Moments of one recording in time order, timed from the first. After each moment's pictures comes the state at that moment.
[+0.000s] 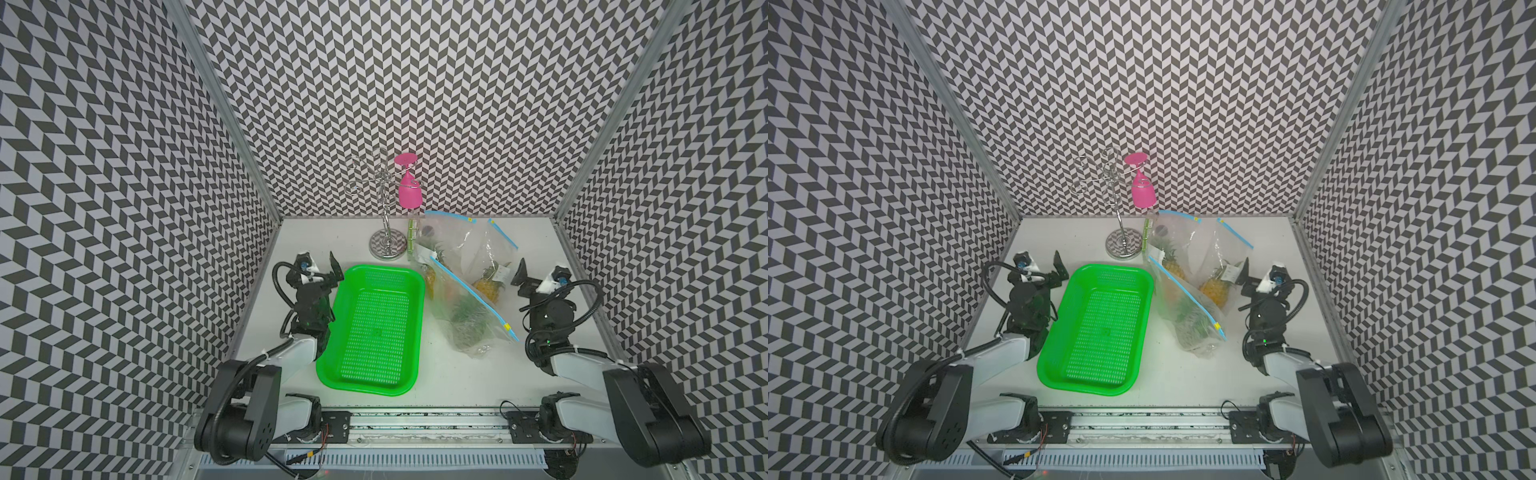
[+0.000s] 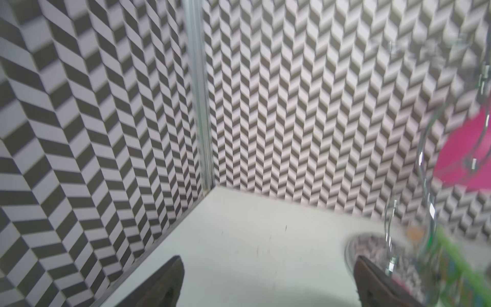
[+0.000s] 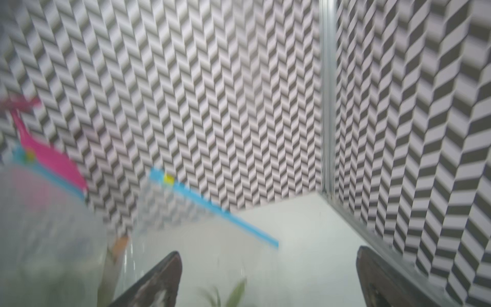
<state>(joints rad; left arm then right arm) -0.15 1.23 0.52 0.75 -0.46 -0.18 0.15 1.18 0.31 1.09 0.43 0.11</state>
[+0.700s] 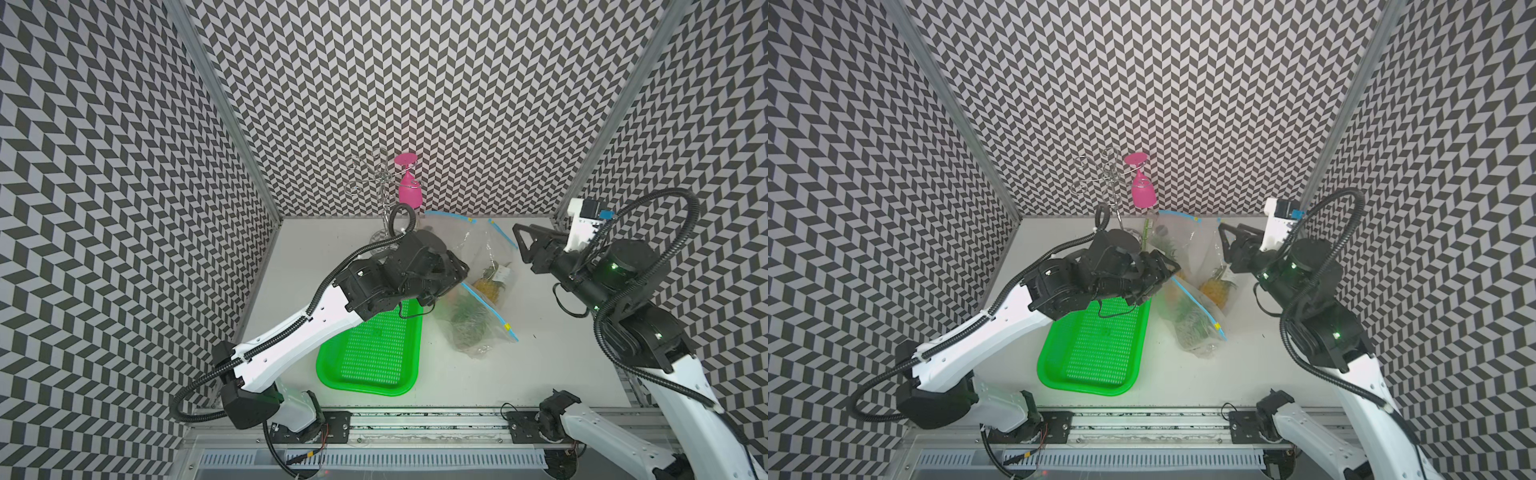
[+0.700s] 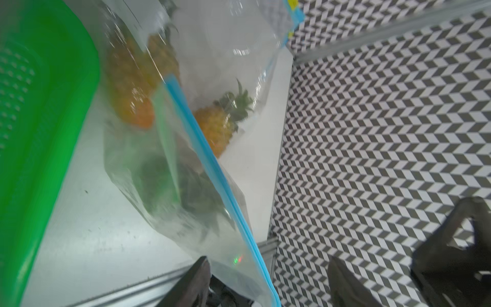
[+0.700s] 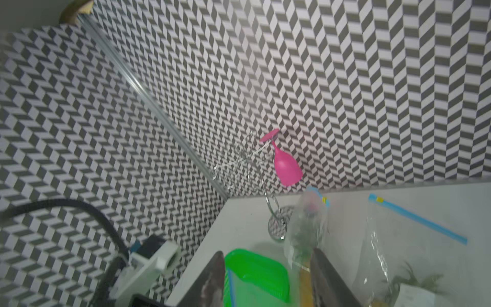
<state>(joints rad) -1.05 1.51 1.78 -0.87 -0.03 -1.41 0.42 0.86 1.31 -0.57 -0.06 0.46</state>
